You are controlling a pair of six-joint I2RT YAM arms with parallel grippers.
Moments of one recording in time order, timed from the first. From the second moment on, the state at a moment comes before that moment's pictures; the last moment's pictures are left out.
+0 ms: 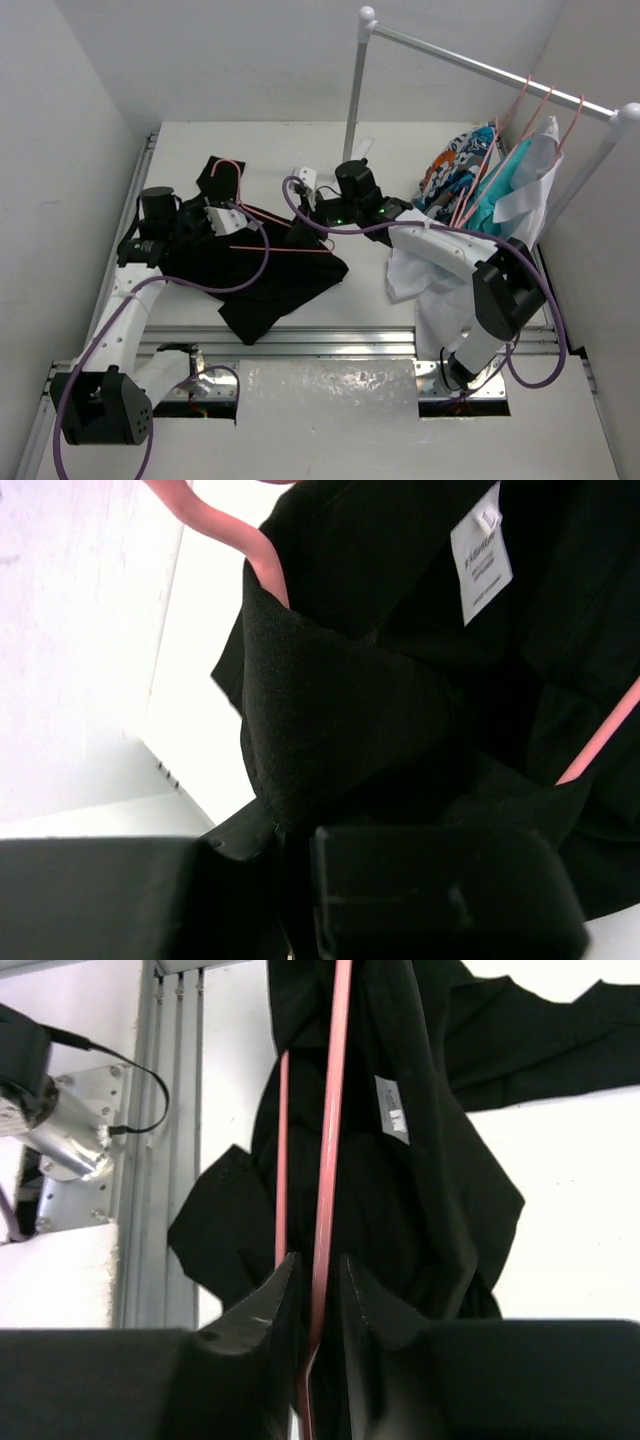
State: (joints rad) left arm 0.05 0.99 0.82 -0.43 0.46 1.18; right arm 0.68 1.66 1.20 0.01 -0.74 -0.20
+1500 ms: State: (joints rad) left arm 0.06 0.99 0.97 -0.52 0.71 0.92; right arm 0.69 1.50 0.98 0.38 -0.40 -0.08
